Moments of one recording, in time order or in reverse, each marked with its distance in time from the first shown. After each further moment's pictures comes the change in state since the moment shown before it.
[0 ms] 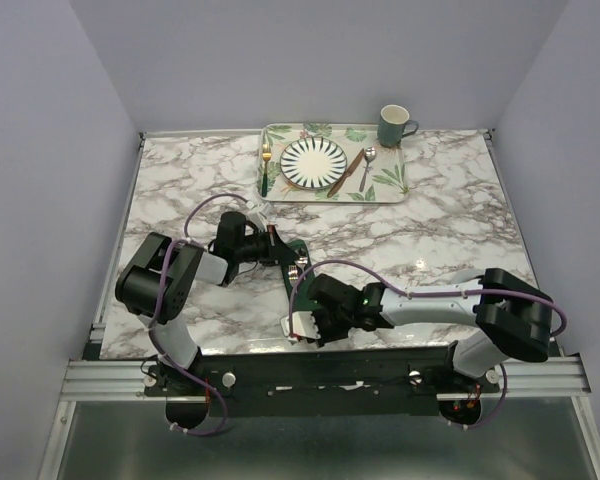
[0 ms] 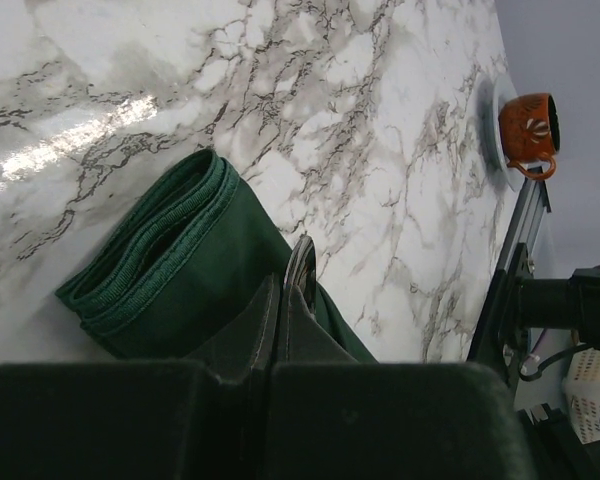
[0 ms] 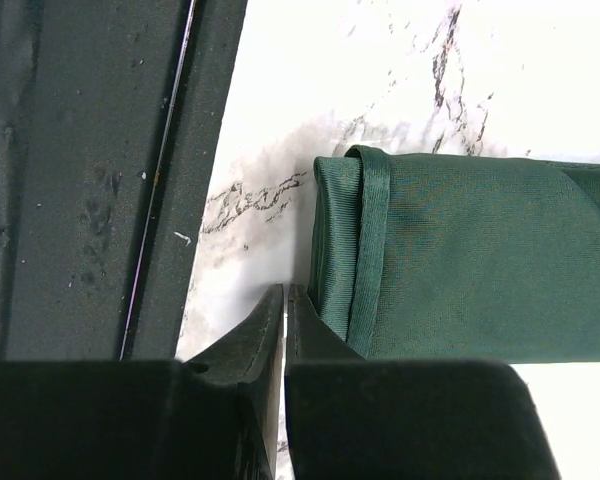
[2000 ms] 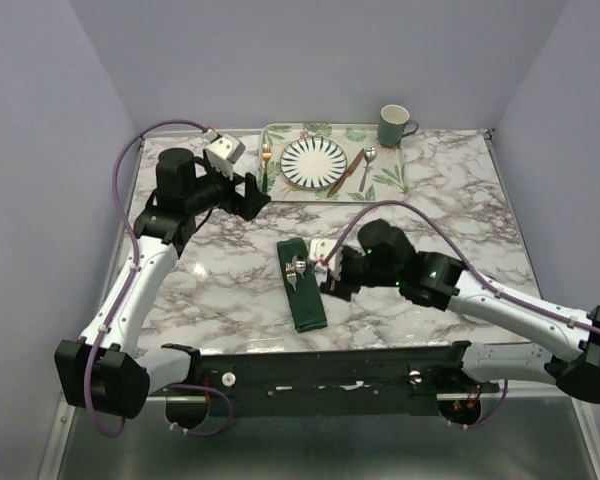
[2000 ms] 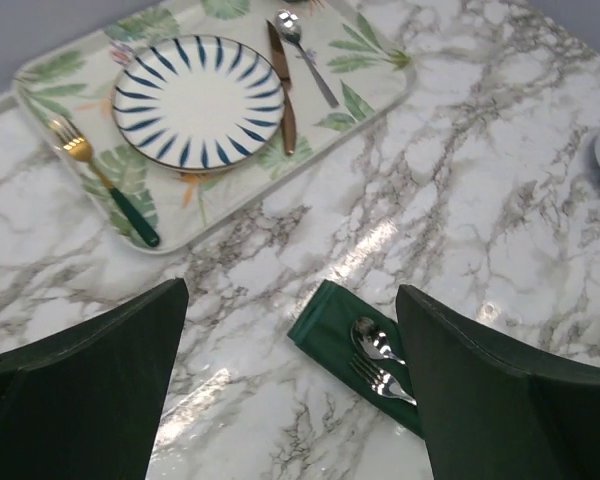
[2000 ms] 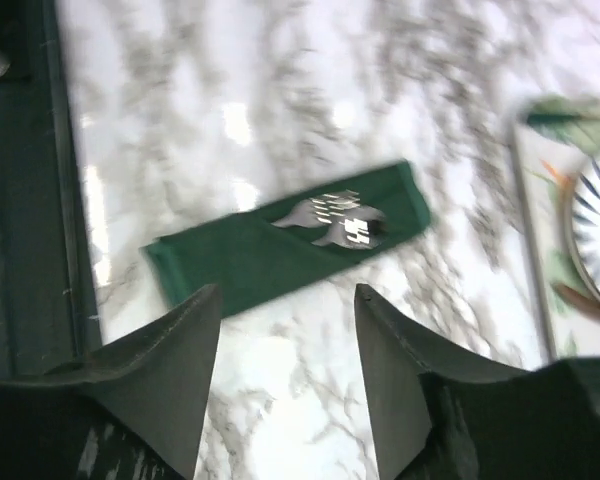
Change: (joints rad) left arm 0.133 -0.571 0.497 -0.949 -0.150 0.661; right arm -0.121 -0.383 0.202 -0.108 0.051 0.206
